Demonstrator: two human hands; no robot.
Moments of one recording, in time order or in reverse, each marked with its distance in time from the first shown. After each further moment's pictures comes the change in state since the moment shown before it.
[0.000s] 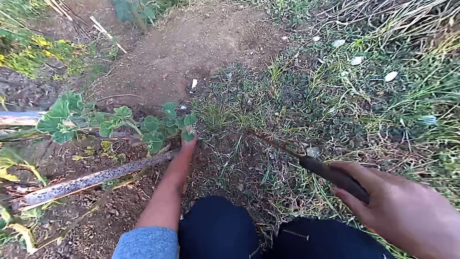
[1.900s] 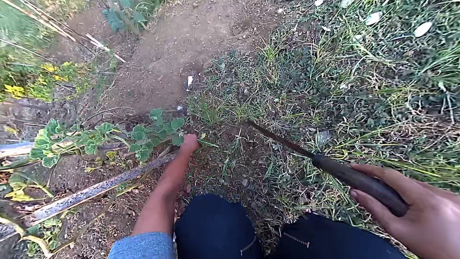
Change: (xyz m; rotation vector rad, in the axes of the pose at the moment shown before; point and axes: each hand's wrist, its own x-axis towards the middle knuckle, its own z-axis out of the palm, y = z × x) left_hand -0.055 0.028 -0.069 0.037 -0.266 -0.100; right_hand -0.037 0.055 0.043 0.217 0.122 0.118
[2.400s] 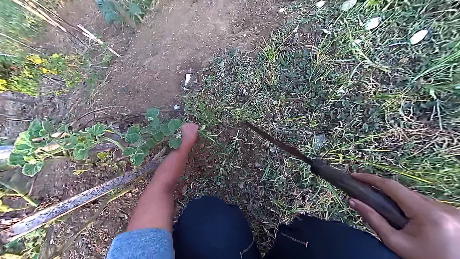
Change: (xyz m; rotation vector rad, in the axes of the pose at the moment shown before) left_hand 0.013 0.023 -0.032 0.086 0.121 0.068; right_hand -0.002 -0.007 -0.004 -0.002 -0.024 0.015
